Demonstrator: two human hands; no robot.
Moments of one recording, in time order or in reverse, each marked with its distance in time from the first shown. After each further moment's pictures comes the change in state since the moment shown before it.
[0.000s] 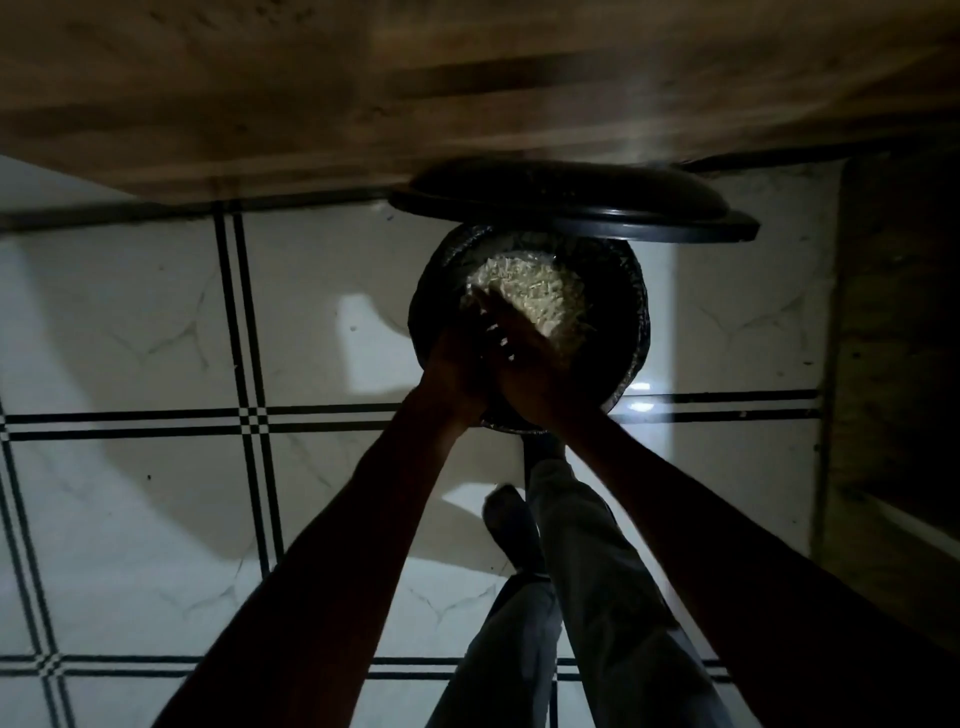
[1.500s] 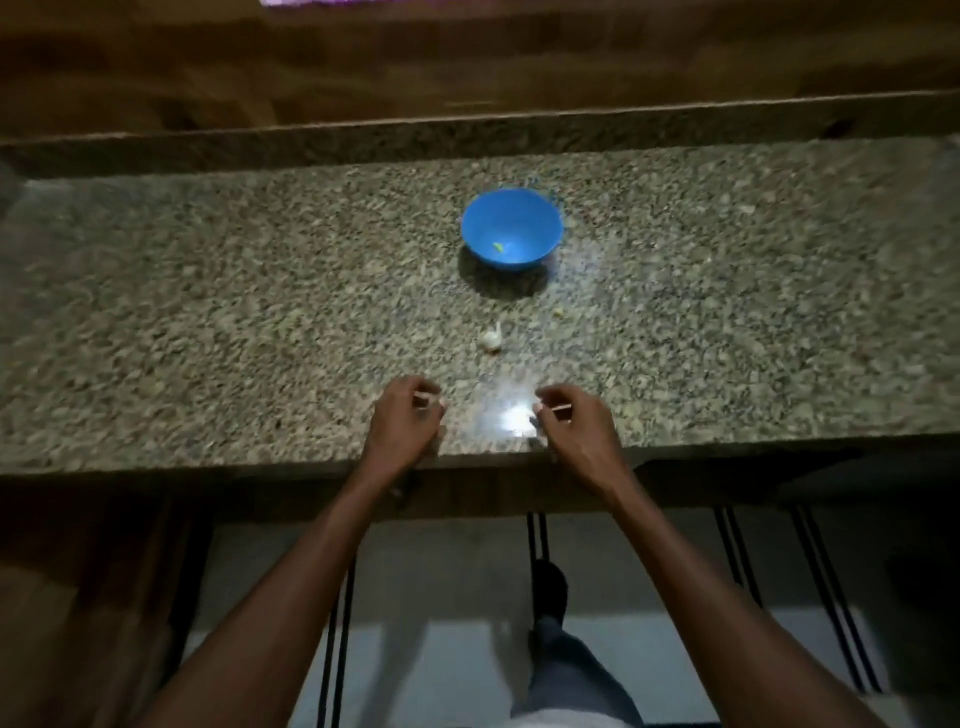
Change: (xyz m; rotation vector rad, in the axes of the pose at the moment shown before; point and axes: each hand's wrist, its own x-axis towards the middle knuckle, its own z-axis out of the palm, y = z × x) left_hand -0.603 -0.469 0.473 1.795 -1.196 1.309; right_hand -0.929 0.199 -0.264 0.608 1.679 0.425
